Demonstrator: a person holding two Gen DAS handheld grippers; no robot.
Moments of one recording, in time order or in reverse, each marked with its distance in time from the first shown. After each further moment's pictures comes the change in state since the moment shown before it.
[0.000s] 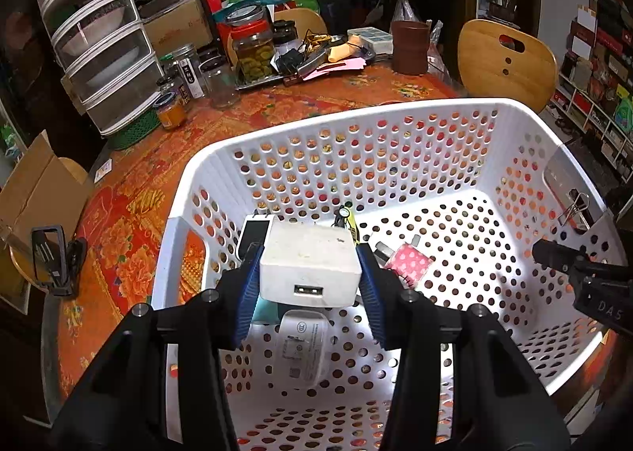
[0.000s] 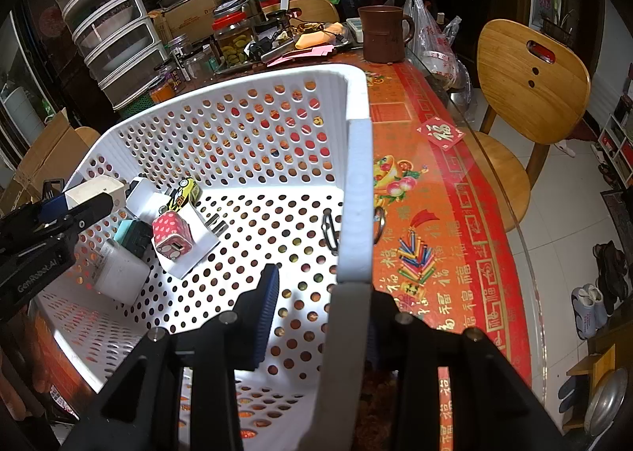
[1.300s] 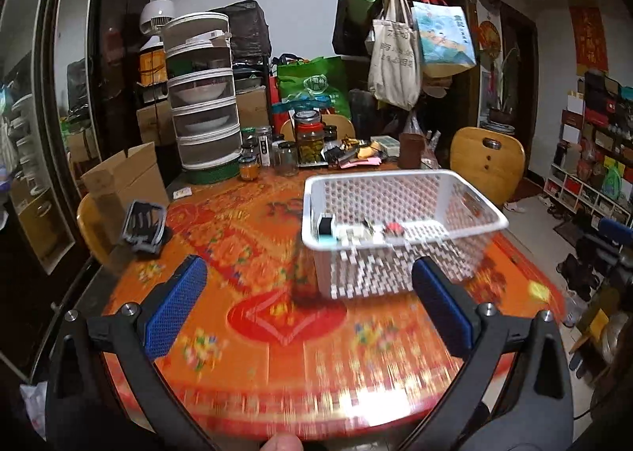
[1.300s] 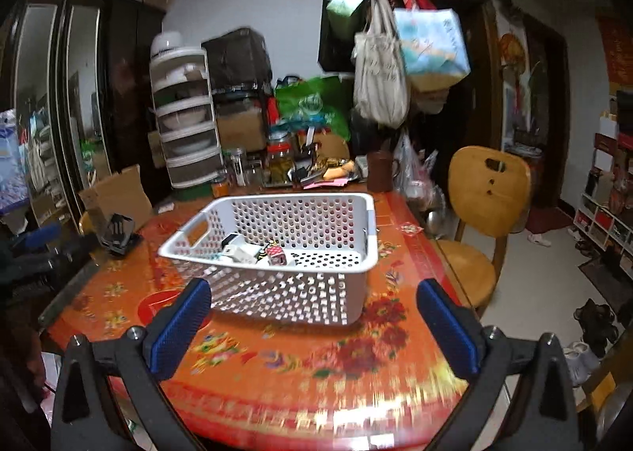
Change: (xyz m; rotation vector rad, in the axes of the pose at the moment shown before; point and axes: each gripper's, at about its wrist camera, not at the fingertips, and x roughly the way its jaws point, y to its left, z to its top) left arm -0.274 0.070 -0.196 -0.150 -0.394 0.041; right arm -0.227 0.074 -0.165 -0.084 -0.516 -0.030
